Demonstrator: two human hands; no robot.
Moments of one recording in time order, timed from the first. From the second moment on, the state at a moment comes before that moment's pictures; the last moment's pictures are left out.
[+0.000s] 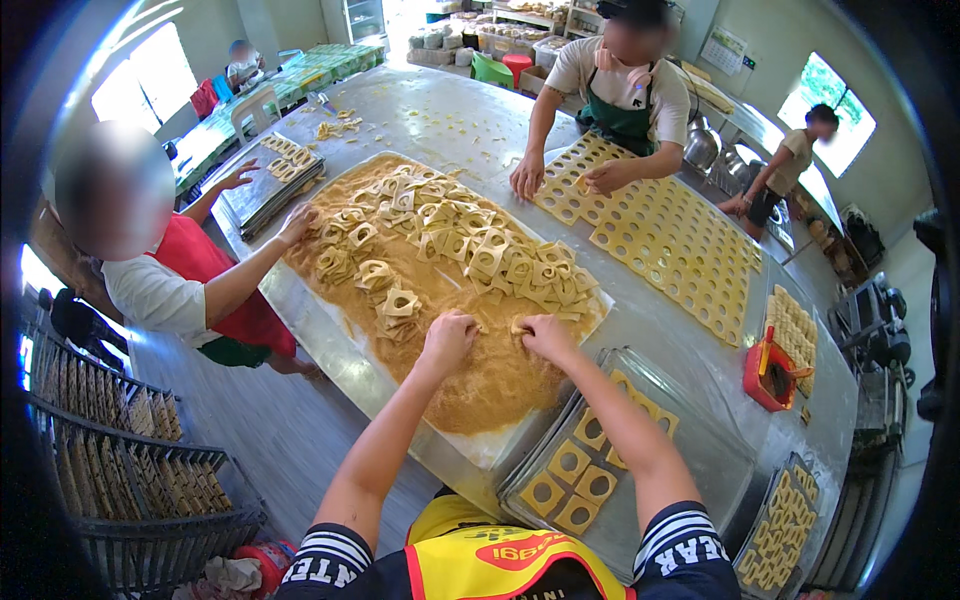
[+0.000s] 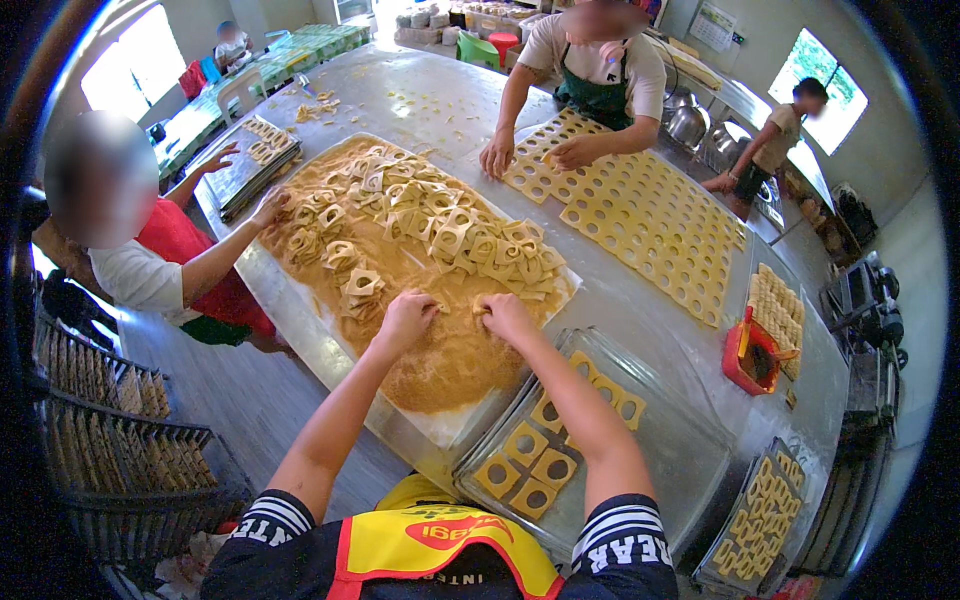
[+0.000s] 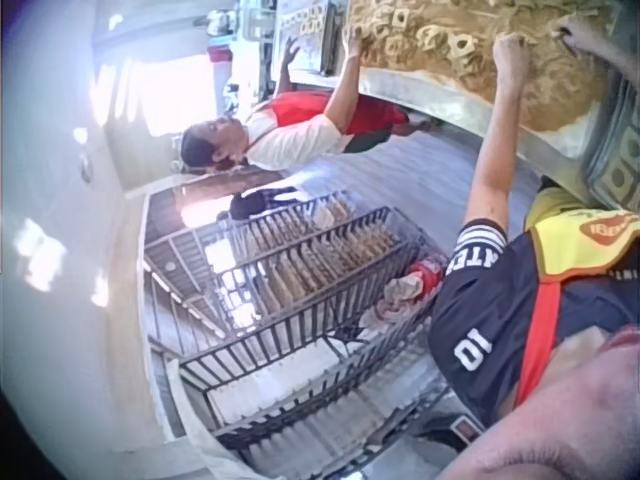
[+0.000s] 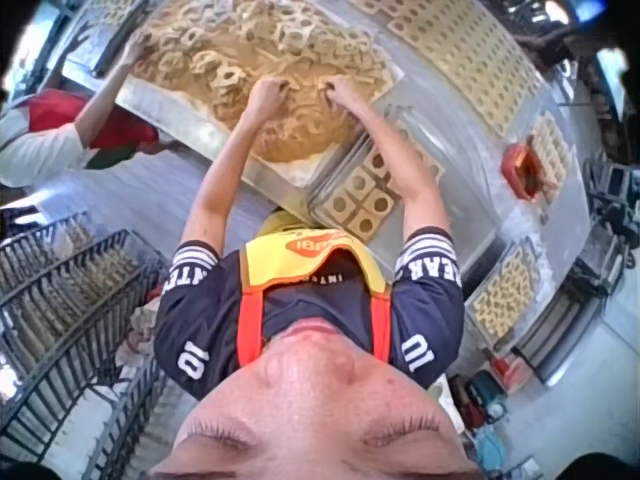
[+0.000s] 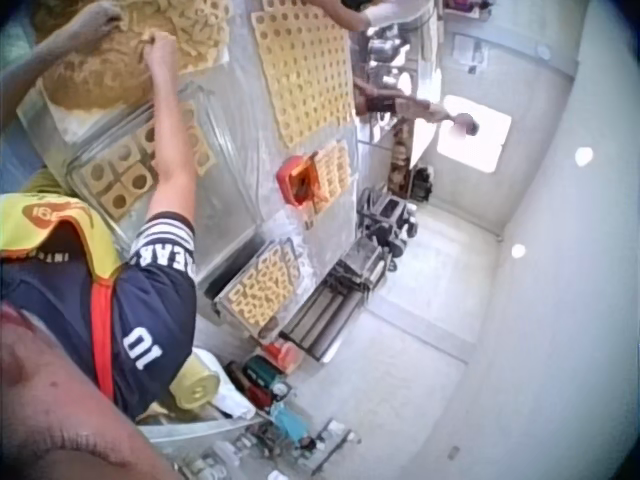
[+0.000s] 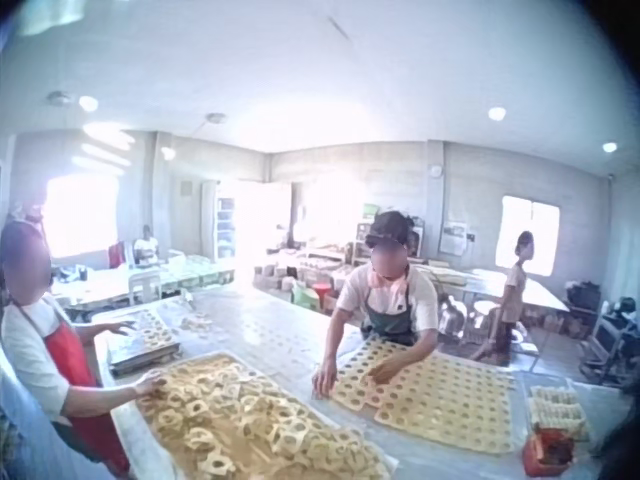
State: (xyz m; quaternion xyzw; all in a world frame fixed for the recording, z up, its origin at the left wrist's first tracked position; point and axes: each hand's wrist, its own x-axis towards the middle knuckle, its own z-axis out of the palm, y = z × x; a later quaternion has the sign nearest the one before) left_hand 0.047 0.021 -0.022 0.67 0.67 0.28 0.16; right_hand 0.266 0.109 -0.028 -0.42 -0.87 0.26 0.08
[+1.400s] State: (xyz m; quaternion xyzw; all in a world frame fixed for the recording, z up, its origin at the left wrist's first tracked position) left_hand 0.026 0.022 0.014 0.30 0.59 0.44 0.61; right_hand 0.229 0.116 0.012 -0.40 -0.51 0.72 0.26
